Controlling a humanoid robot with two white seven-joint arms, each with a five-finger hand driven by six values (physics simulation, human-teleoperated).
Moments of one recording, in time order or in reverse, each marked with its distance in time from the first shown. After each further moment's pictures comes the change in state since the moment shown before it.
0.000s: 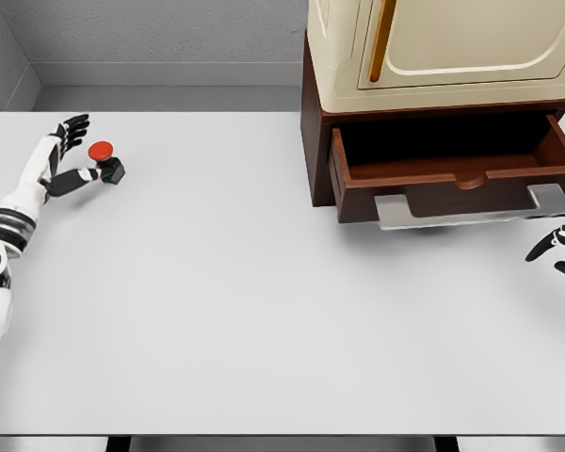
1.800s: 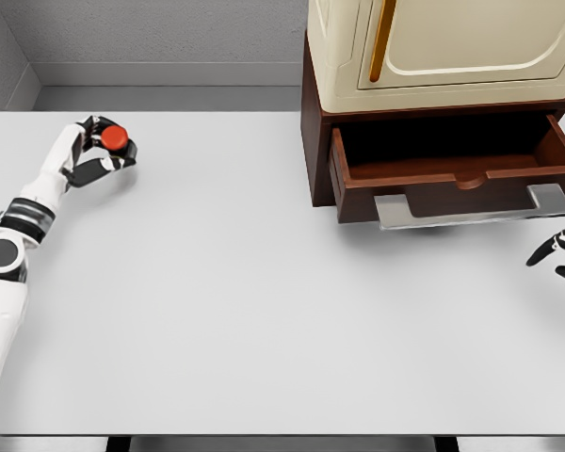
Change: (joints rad) left arm 0.020 -0.025 -0.034 -0.131 -0.007 0.012 -0.011; right arm 0.020 -0.004 -0.005 0.000 -0.007 0.000 0.000
